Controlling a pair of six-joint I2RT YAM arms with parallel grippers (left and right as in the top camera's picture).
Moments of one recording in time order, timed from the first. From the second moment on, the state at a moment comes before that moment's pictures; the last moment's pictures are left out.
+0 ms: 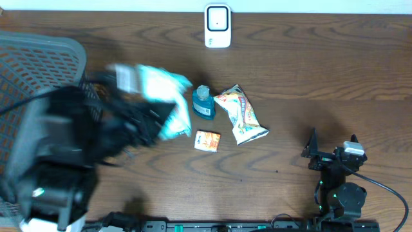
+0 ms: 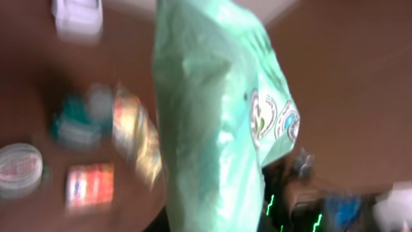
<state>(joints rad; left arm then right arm) -0.20 0.95 1.32 -0.90 0.64 -0.52 -0.08 0.01 0.01 -0.06 0.09 0.06</state>
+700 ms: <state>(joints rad) -0.90 1.46 0.82 -0.36 0.06 -0.81 -0.08 0.01 0.01 -0.06 0.09 0.06</state>
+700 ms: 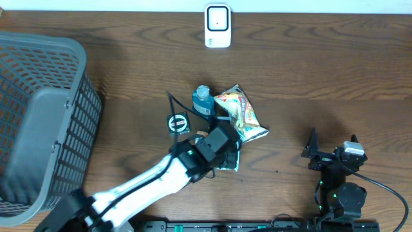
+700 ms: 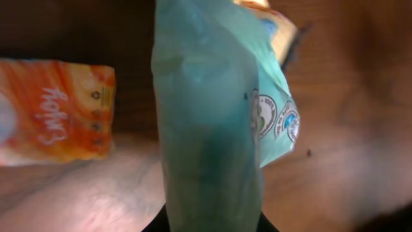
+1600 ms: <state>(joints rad) -0.90 1.10 1.18 -0.06 -0.34 -0.19 -0.08 0.01 0.01 -0.06 0.09 0.06</state>
